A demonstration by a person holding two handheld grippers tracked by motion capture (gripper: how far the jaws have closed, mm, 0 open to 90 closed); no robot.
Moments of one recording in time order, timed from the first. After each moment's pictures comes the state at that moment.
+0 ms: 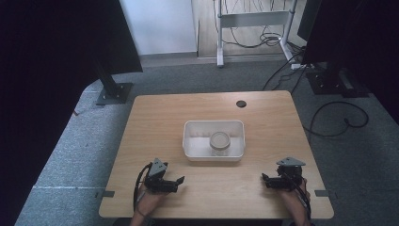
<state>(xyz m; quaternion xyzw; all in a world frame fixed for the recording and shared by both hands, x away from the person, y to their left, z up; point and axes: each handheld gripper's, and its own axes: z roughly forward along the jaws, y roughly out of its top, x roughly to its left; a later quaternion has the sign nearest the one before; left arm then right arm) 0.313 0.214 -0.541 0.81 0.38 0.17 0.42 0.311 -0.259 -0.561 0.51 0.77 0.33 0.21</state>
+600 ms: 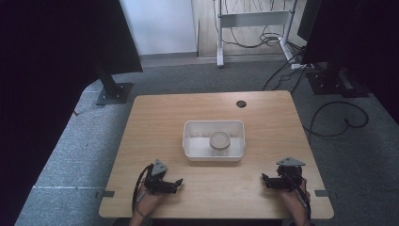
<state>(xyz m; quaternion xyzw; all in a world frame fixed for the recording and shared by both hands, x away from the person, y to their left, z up) 0.317 0.215 -0.552 0.83 0.39 0.17 0.37 0.310 -0.258 -0.561 0.51 0.77 0.33 0.21</state>
